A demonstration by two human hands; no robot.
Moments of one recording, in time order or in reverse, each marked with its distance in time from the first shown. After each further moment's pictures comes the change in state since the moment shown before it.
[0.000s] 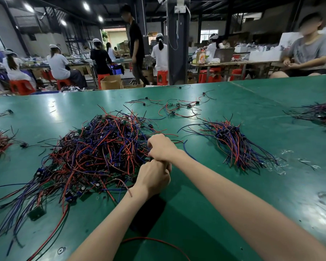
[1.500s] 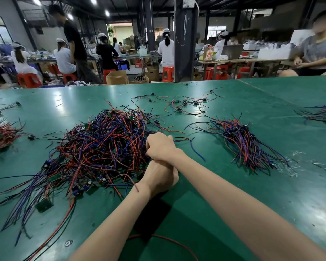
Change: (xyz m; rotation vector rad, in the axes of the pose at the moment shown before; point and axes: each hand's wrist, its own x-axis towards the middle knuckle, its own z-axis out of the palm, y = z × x) left_hand -0.002 0.003 -0.007 0.343 -0.097 0.132; right_hand 0.005 -0.025 0.010 -0.081 0.014 -0.062
